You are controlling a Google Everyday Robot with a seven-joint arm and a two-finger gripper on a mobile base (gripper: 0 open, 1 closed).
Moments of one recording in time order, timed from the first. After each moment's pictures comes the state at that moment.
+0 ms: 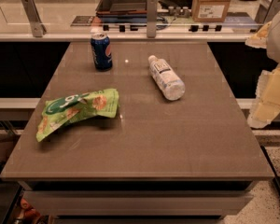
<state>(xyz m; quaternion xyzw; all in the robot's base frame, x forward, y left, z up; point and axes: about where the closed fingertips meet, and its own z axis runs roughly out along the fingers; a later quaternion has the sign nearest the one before) 0.438 -0.213 0.989 -0.60 0.78 -0.05 0.18</state>
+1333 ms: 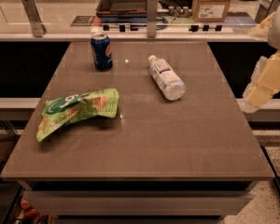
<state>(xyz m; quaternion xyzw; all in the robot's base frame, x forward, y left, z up) 0.460 -0.214 0.998 -0.56 0.80 -0.02 0.23</state>
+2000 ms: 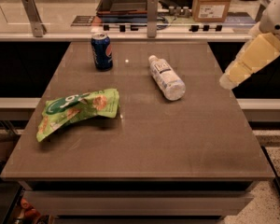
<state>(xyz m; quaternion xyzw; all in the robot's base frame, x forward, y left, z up) 0.496 -0.210 1.000 -0.45 0.86 0.05 0.25</state>
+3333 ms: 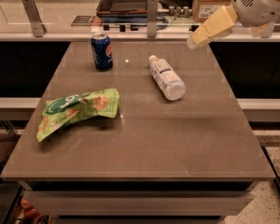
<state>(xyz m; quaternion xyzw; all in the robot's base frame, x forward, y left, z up) 0.575 -0.205 1.000 -0.17 0.95 0.06 0.24</state>
